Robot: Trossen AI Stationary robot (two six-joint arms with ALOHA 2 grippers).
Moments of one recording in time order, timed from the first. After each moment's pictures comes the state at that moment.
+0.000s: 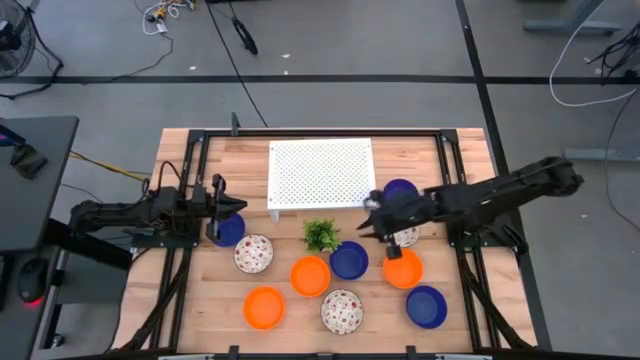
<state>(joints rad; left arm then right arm) 0.01 0.04 0.01 0.21 -0.07 -0.09 0.19 1.22 0.82 -0.28 0.02 -0.13</state>
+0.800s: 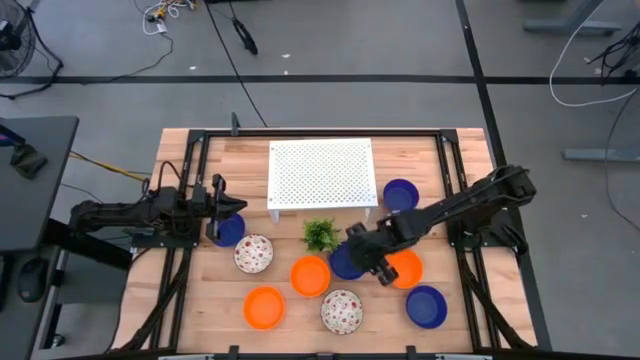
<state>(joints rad) 0.01 0.04 0.01 0.21 -0.07 -0.09 0.33 1.66 1.12 -0.65 -0.10 -0.29</state>
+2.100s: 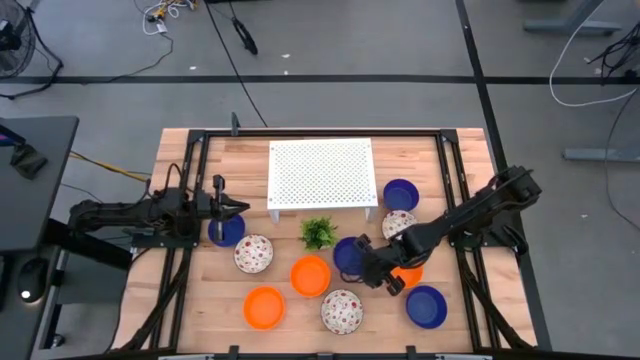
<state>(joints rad) 0.01 0.05 0.01 0.12 -0.08 0.13 0.43 1.61 0.94 -0.41 0.03 -0.30</state>
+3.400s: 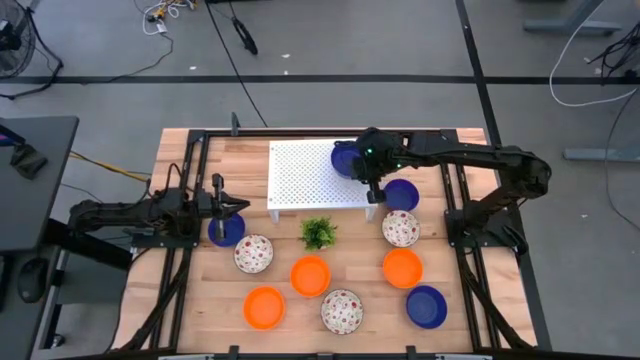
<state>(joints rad) 0.01 0.05 0.01 0.11 -0.14 0.13 -0.28 1.50 1.31 -0.80 -0.07 -0.49</state>
